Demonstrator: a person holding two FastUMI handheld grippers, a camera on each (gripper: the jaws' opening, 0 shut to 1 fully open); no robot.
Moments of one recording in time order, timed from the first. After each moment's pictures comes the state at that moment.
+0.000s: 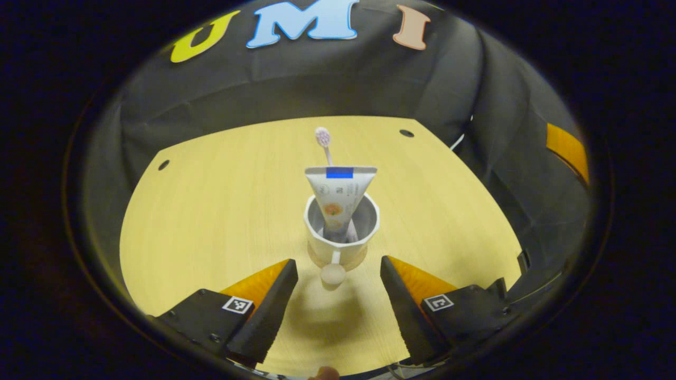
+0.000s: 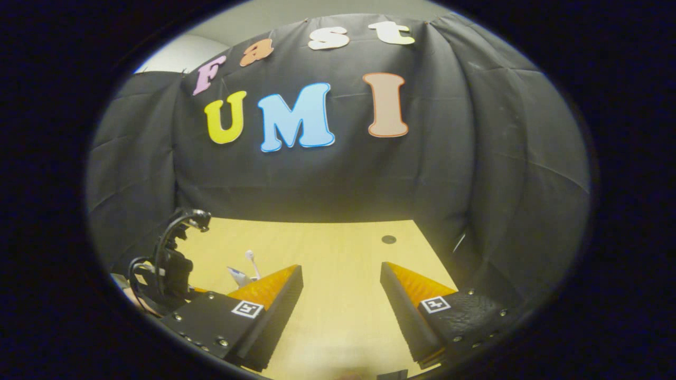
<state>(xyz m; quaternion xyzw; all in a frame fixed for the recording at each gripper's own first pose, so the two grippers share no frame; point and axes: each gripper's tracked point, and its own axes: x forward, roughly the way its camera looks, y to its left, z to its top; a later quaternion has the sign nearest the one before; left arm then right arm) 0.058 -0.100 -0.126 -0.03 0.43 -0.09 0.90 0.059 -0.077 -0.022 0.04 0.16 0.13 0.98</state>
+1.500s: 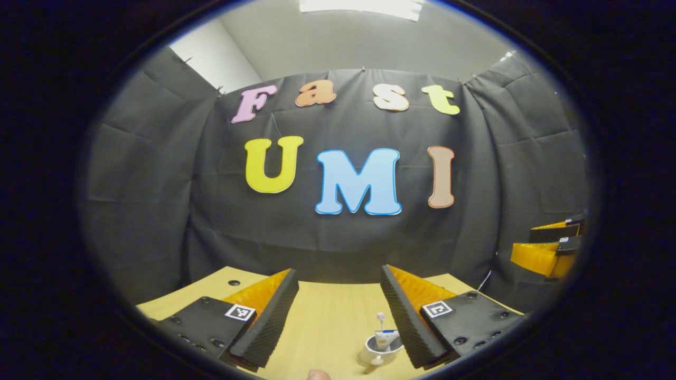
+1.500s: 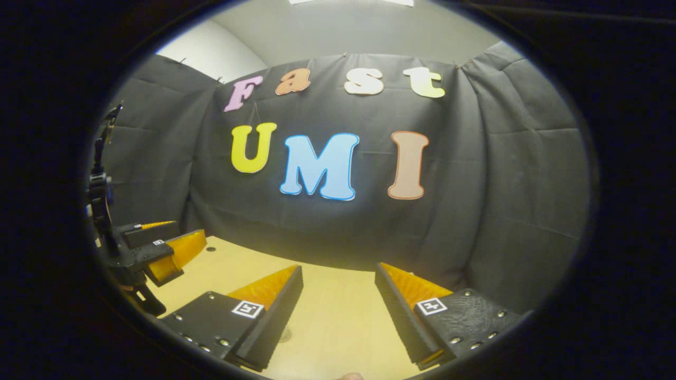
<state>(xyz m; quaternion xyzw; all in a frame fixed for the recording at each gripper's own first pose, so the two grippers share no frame) 0.086 -0.022 0.138 -0.02 0.00 0.02 1.00 0.059 -0.070 0.073 -0.03 0.01 0.11 0.99</state>
